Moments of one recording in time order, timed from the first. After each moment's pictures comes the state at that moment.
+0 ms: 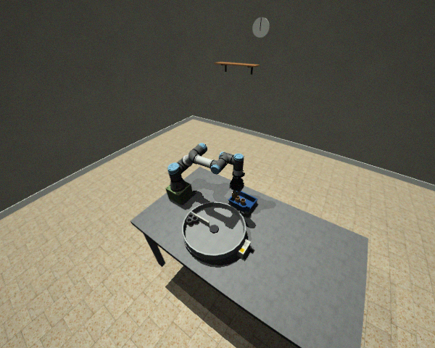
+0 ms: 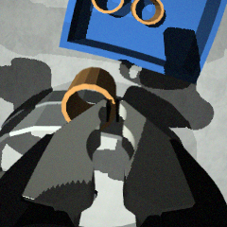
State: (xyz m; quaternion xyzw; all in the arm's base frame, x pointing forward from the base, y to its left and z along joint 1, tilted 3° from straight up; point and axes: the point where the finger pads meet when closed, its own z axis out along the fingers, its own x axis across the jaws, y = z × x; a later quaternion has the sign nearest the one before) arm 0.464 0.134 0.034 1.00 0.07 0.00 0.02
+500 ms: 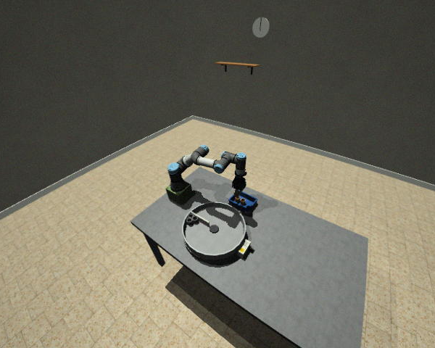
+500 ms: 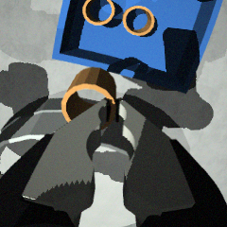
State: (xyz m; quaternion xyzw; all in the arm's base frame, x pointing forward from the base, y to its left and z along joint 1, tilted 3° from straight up) arm 0.473 0.151 0.033 1.00 0.07 0.00 0.03
